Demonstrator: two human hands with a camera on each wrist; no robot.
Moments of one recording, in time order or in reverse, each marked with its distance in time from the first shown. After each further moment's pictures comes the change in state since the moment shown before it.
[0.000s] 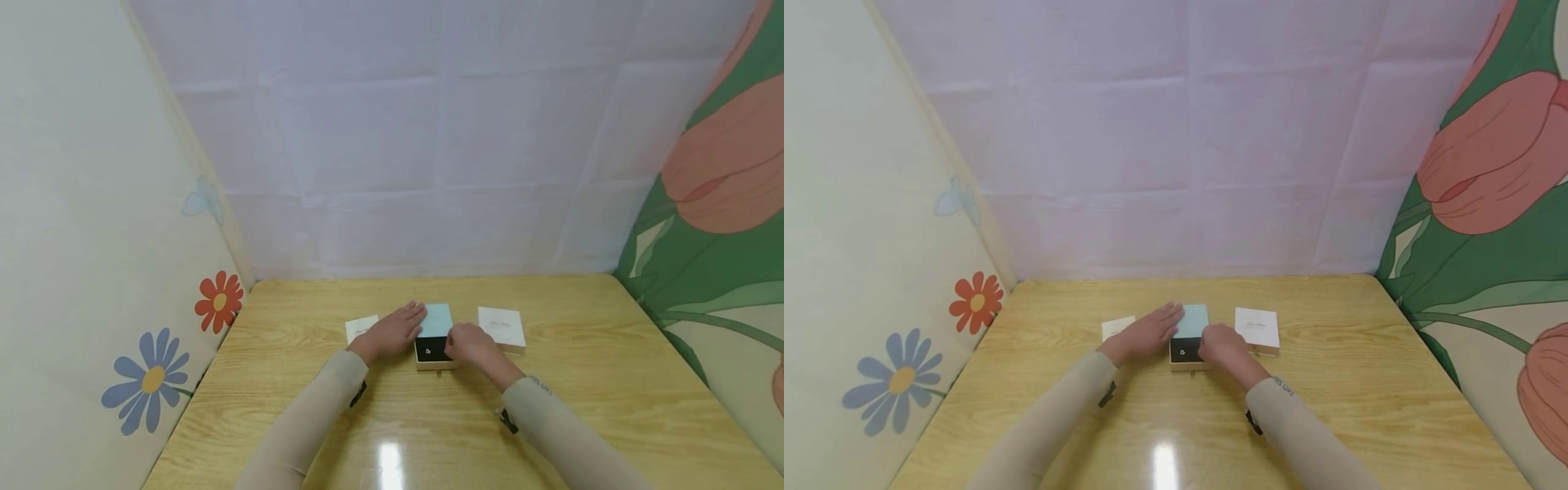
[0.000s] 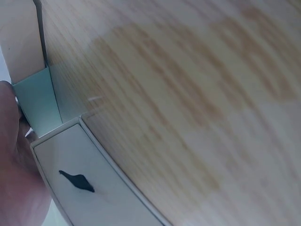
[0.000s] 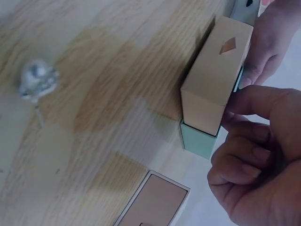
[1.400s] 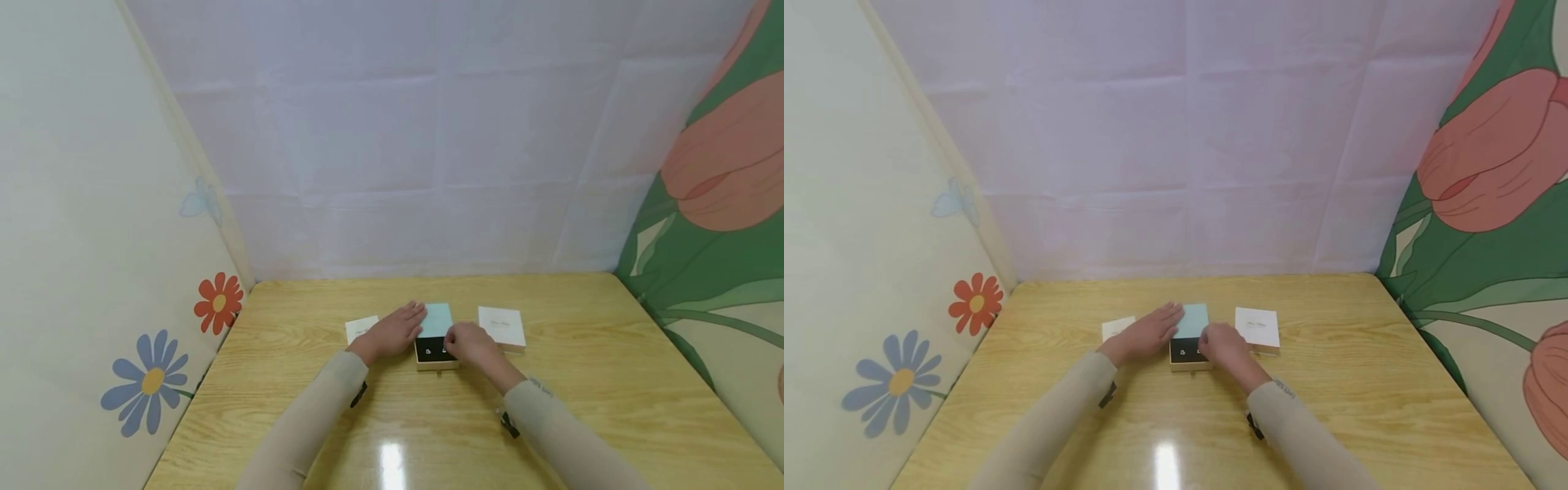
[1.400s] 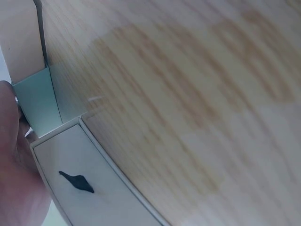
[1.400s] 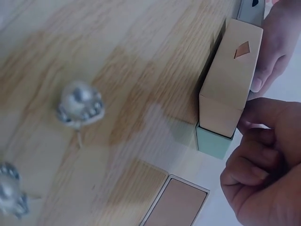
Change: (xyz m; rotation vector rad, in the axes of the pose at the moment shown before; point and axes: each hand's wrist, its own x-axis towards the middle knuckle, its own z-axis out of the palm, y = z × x) left_hand 0.001 0.000 0.001 0.003 0.004 -0.004; right_hand 0.007 0.009 0.009 0.073 0.098 -0.003
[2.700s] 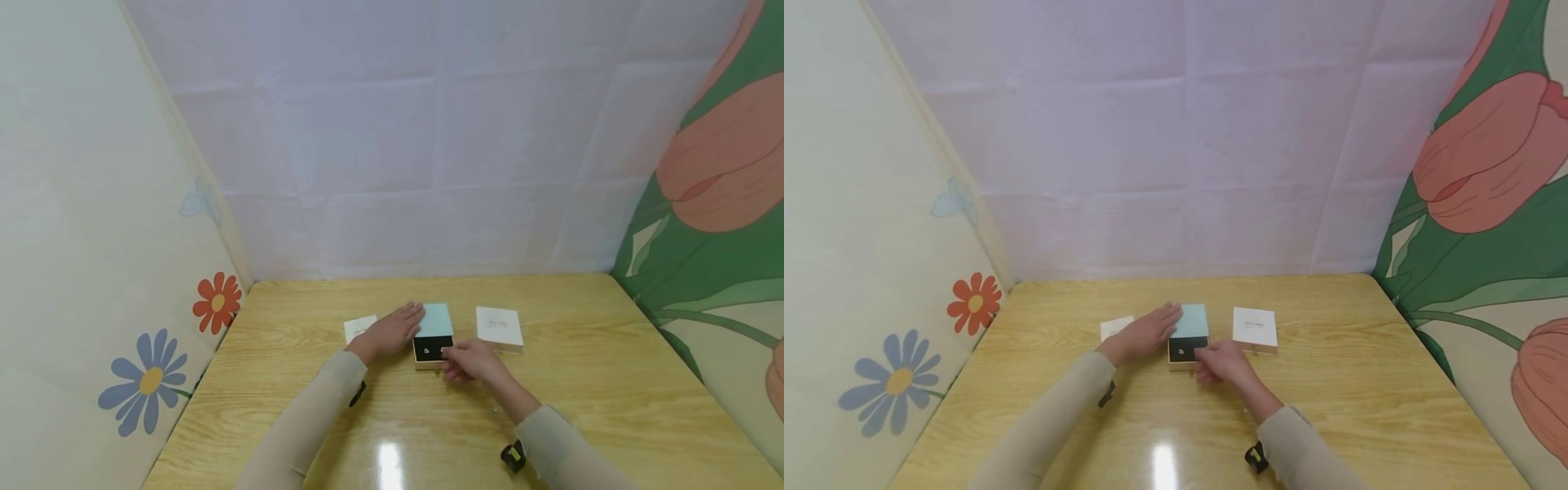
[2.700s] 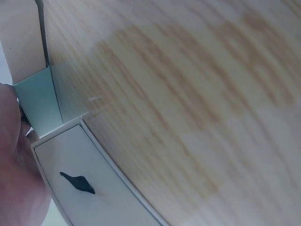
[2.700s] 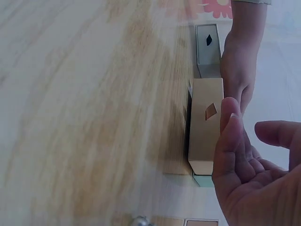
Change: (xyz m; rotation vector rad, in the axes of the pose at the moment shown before) left_hand -0.001 0.003 -0.001 -0.037 0.004 -0.022; right_hand -0.050 -0.009 0.008 0.813 0.012 0.226
